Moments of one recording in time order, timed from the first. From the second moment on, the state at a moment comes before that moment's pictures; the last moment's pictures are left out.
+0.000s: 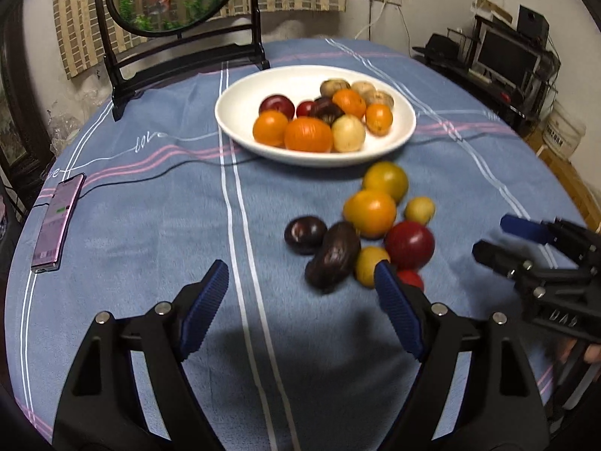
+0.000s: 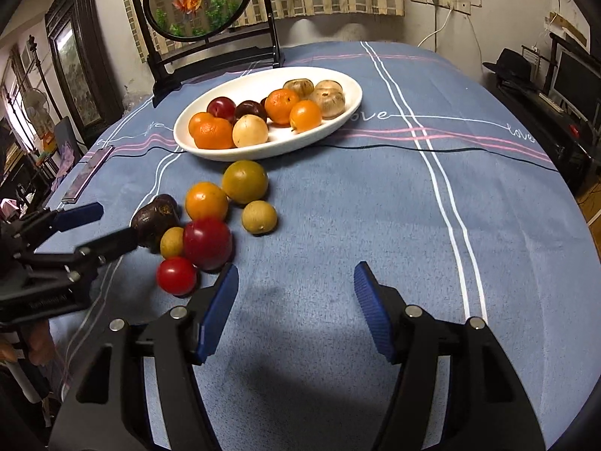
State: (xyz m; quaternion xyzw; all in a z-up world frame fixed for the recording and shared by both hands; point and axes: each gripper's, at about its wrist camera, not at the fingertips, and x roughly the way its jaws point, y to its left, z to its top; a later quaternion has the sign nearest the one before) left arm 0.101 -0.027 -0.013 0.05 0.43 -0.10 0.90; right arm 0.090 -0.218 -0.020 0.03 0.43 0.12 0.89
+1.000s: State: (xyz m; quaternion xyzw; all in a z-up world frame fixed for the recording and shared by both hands) left arm 0.114 -0.026 -0.027 0.05 0.45 -0.12 0.88; right arm 0.090 -0.173 -0.032 -0.02 0.46 0.19 0.87
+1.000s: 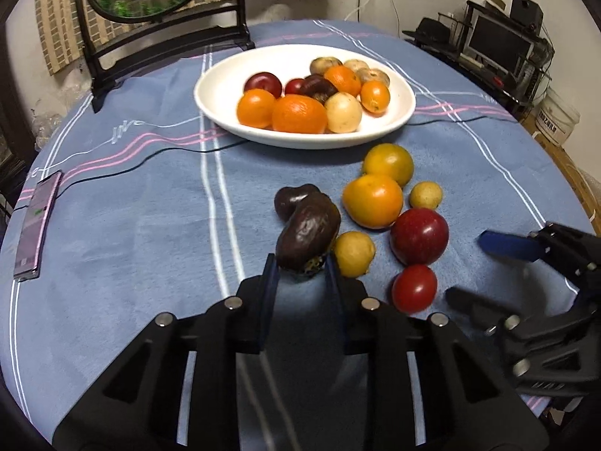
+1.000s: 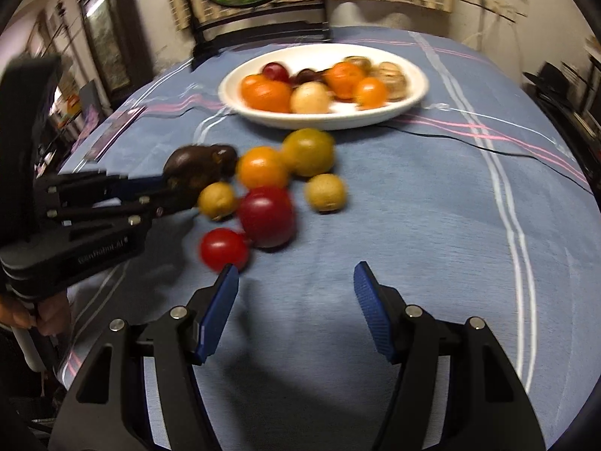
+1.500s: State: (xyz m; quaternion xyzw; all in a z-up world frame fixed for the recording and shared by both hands) left arm 0.108 -0.010 -0.031 0.03 0.46 -0.13 0.88; right arm 0.107 -0.128 -0.038 -0.05 0.47 0.18 0.86
